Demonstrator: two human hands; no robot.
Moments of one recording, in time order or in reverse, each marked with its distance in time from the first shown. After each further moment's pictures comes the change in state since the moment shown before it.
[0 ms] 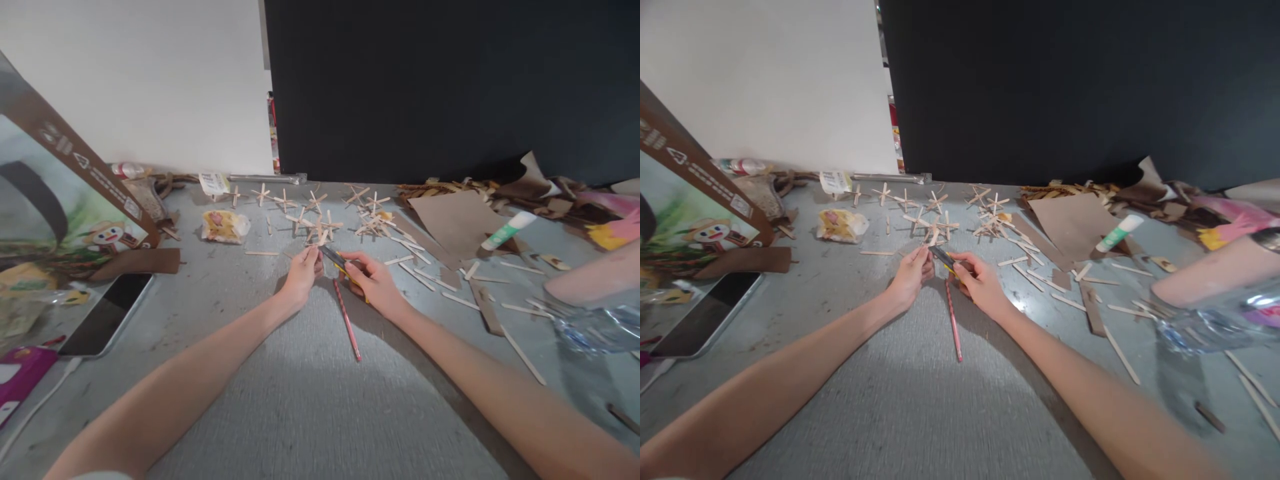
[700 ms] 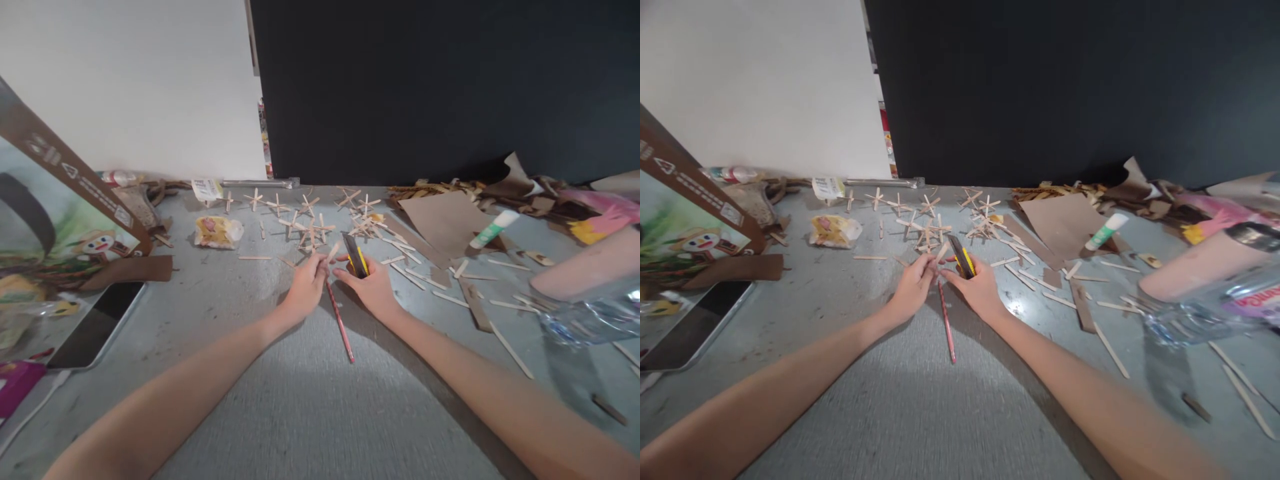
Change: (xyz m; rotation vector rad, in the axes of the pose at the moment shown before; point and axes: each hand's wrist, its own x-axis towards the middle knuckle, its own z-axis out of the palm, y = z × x) left_hand -0.020 0.000 0.007 0.557 -0.126 0.293; right_hand -0.001 -0.008 0.004 -0.266 0.271 -0.102
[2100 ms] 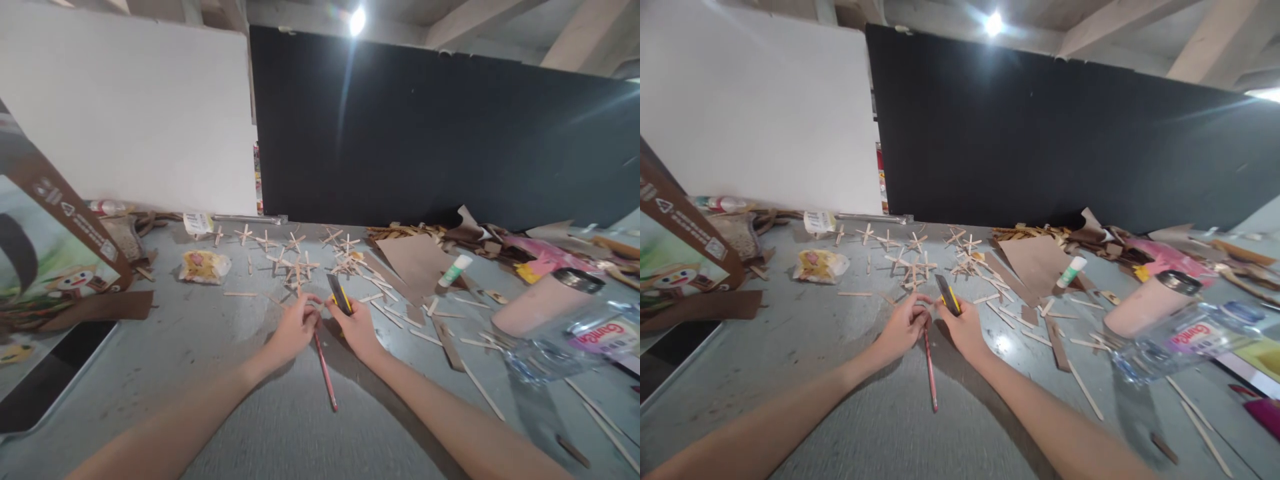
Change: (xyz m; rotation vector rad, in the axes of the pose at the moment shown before) left_hand -0.003 -0.007 -0.004 -0.050 -0.186 0.004; right_hand 0.003 0.008 0.006 0.070 0.049 0.087
